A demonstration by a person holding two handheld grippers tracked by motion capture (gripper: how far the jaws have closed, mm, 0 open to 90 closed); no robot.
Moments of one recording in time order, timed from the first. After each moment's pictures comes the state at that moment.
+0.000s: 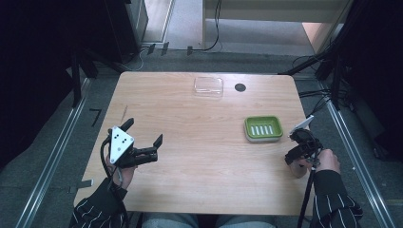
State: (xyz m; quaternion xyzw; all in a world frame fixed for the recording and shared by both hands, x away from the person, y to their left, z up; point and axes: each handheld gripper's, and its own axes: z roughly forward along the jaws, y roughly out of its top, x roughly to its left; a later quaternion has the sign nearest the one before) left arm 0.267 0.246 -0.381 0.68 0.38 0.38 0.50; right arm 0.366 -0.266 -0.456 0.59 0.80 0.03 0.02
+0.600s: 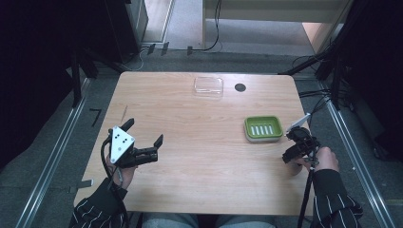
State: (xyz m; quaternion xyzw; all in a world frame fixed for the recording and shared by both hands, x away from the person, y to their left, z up) left arm 0.267 0.246 -0.382 0.68 0.38 0.38 0.50; right arm 0.364 -0.254 -0.443 0.57 0.82 0.03 0.03
